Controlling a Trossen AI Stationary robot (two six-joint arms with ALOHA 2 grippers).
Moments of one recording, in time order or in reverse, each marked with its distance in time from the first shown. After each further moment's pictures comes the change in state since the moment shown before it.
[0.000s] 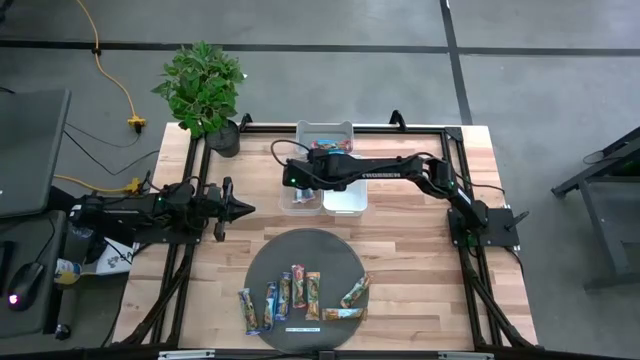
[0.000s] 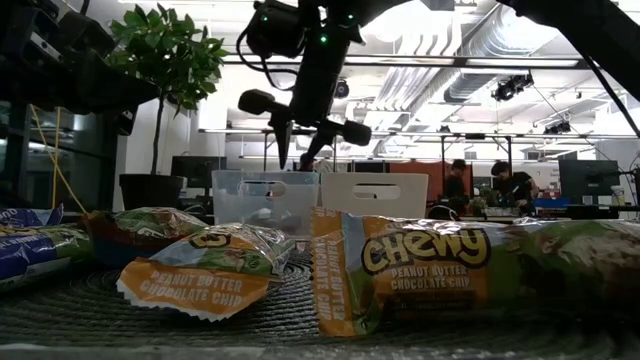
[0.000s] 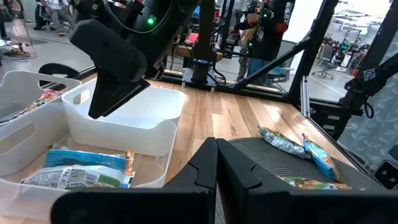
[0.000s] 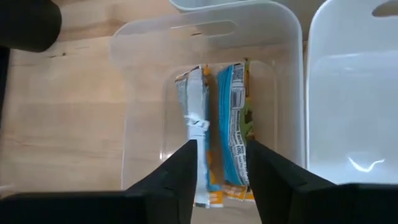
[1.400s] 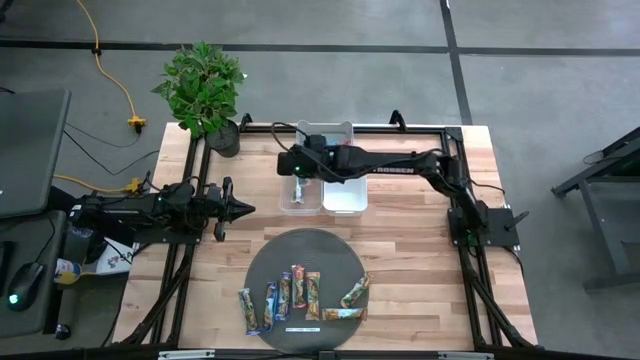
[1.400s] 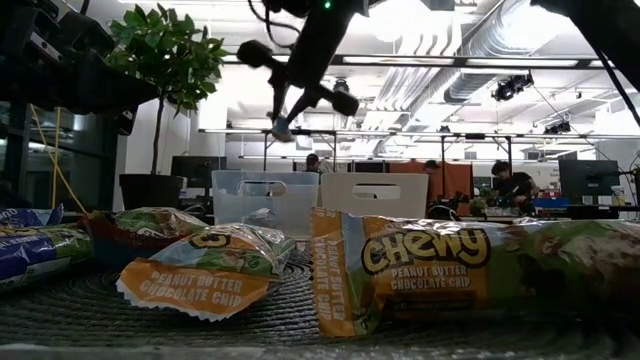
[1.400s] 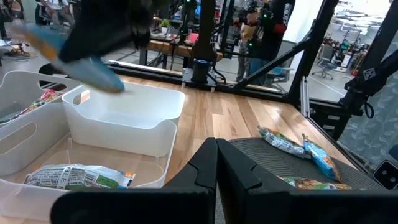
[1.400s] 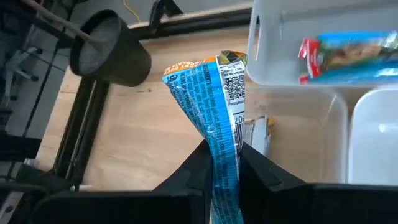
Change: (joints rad) left arm 0.000 0.000 0.000 0.000 0.000 0.000; right arm -0.002 -0.088 0.000 0.158 0.063 -0.145
